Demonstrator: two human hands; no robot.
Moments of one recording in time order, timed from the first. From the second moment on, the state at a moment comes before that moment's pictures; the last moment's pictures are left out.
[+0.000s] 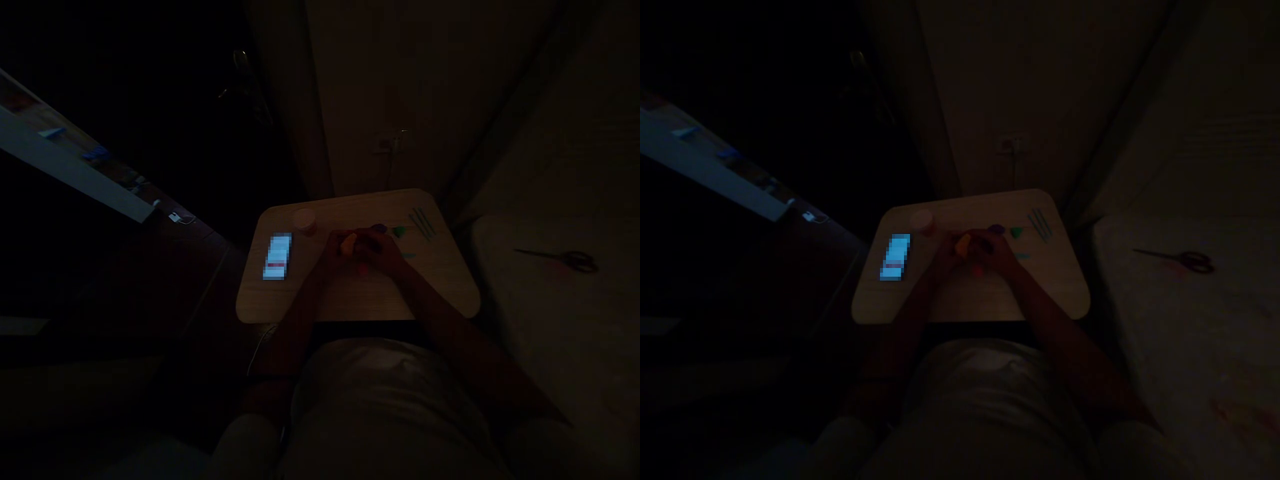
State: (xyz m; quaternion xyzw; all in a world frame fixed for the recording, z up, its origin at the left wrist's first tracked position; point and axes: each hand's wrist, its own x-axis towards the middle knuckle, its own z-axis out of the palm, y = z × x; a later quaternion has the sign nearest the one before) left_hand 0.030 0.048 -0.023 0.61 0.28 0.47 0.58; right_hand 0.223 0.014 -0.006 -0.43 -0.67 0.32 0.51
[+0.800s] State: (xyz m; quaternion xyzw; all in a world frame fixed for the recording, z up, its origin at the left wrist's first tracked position) left_hand 0.036 0.039 0.011 0.45 0.30 0.53 0.65; right_hand 0.236 0.016 -0.003 -0.56 -0.47 0.26 0.63
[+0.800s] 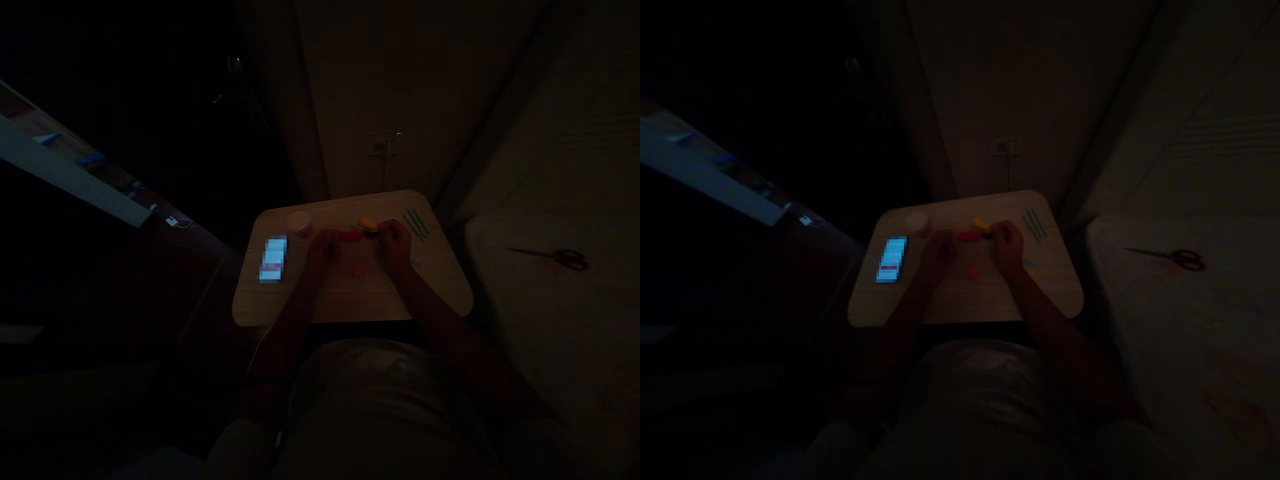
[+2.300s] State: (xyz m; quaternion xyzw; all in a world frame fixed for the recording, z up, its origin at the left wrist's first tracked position) left_hand 0.036 0.042 0.003 0.60 0.39 0.46 0.52; right_hand 0.235 0.011 -0.002 -0.53 -0.71 0.23 0.42
